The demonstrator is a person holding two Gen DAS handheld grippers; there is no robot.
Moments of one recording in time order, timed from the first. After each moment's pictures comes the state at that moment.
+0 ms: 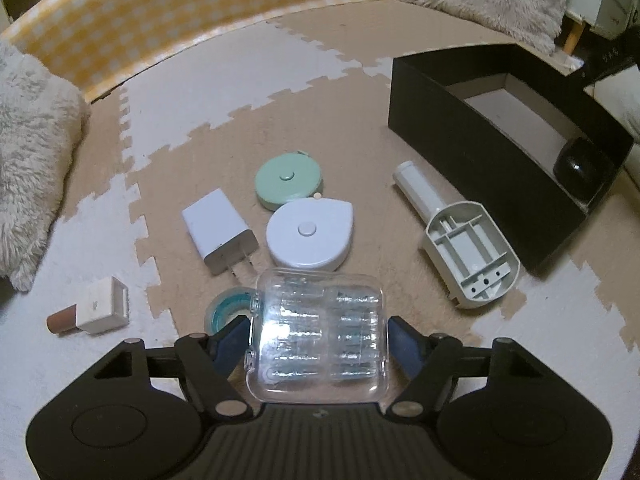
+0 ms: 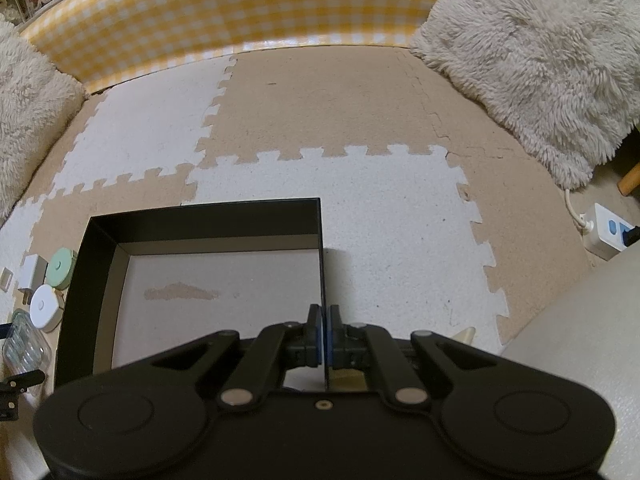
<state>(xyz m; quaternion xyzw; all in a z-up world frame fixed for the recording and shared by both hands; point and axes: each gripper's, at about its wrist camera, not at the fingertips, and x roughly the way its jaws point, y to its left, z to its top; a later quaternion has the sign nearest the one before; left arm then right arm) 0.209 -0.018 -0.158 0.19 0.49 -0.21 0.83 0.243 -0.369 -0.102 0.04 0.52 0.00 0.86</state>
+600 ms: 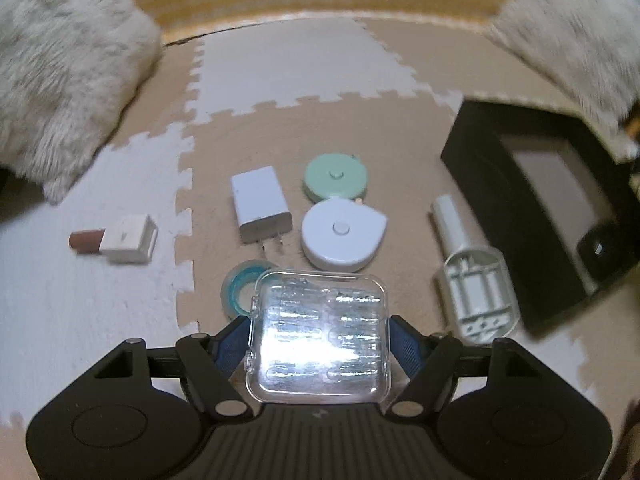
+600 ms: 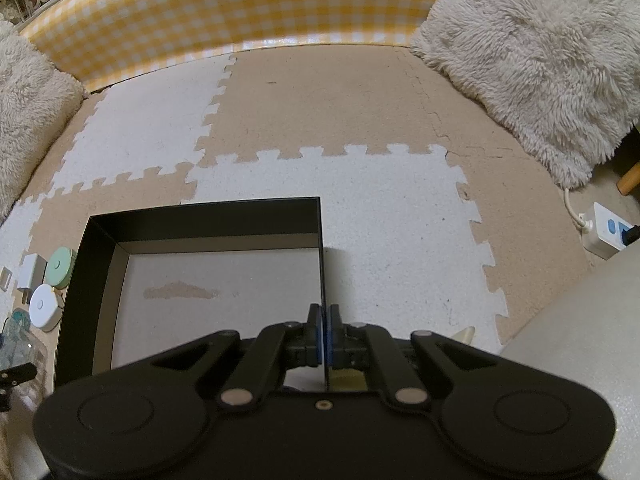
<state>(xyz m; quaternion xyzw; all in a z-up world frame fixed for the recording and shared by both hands) 0.206 -0.004 -0.141 0.06 0.51 -0.11 0.85 0.243 -0.369 -0.102 0.04 0.52 0.00 0.86</state>
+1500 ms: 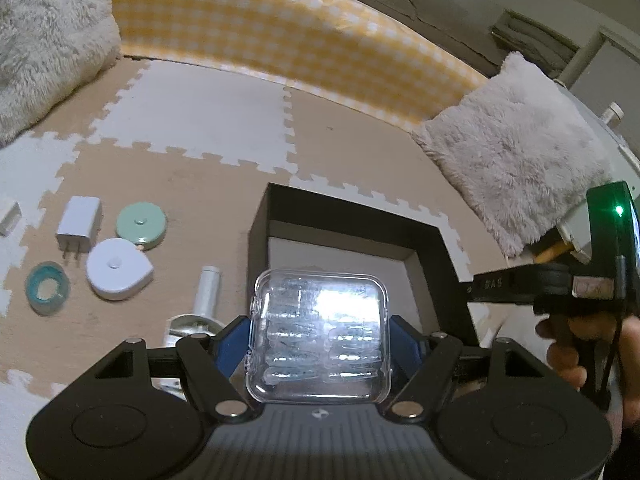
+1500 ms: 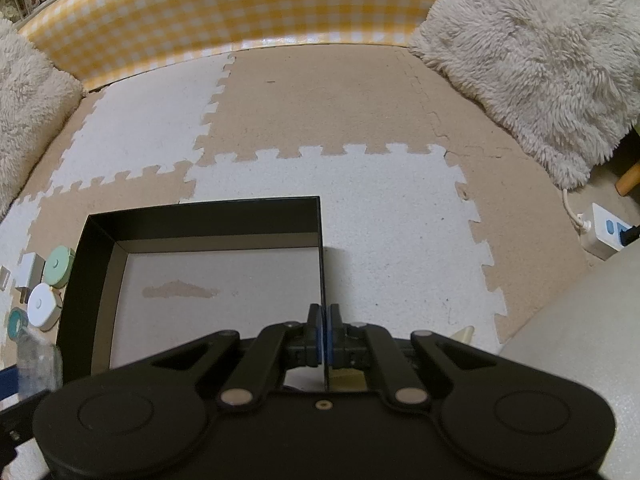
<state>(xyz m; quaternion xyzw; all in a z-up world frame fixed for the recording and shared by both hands) 0.180 -0.126 -0.100 -0.15 0.45 -0.14 0.87 0.242 -0.369 -0.103 0.04 0.52 0.00 0.86</state>
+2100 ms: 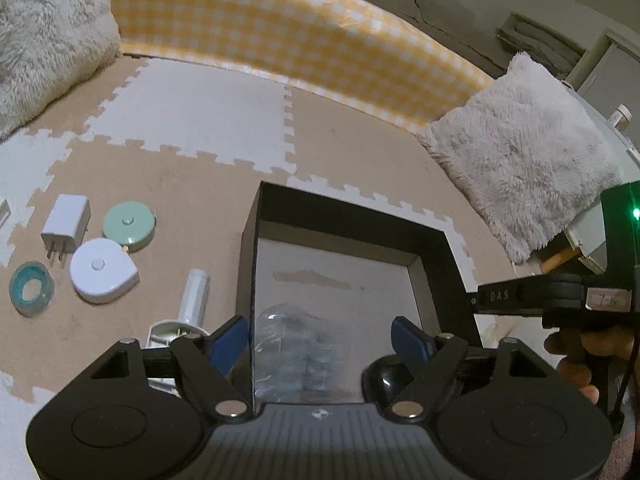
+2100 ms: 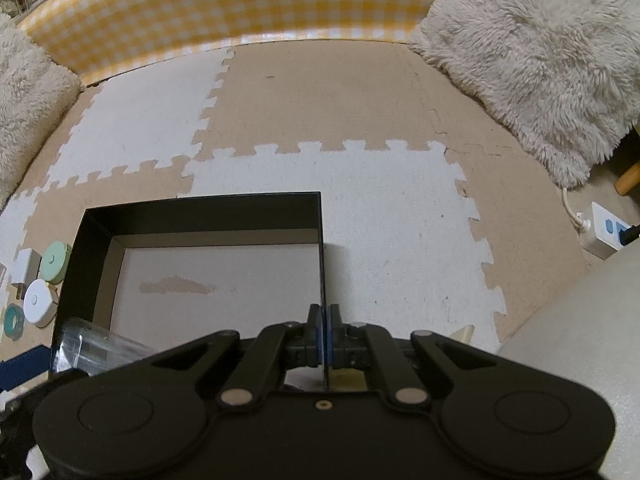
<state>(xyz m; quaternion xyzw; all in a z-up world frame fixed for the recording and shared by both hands) 0.188 -0.138 -0.109 -0.14 0.45 -0.13 0.87 0.245 -0.368 -0.105 0.03 0.52 0.00 0.85</state>
